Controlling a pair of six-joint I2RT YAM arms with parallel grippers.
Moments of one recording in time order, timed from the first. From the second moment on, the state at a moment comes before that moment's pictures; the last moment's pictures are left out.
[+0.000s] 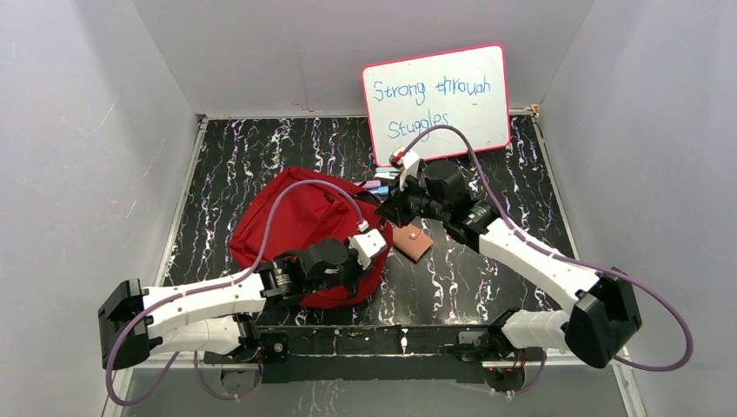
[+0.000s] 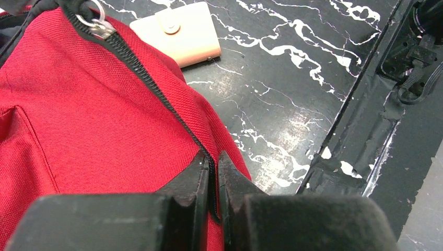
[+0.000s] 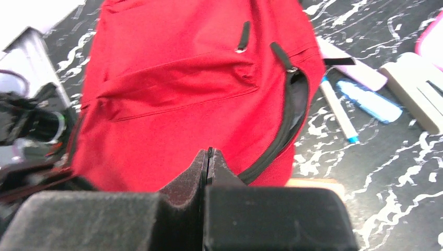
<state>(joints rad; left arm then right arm) -1.17 1.08 0.66 -0.11 -0.12 -0.05 0.71 1.22 0.93 -0.12 -0.37 0.19</state>
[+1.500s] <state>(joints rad) -1.27 1.03 0.67 -0.30 -0.26 -0.12 0.68 2.04 1.37 0.14 -0.54 -0.11</state>
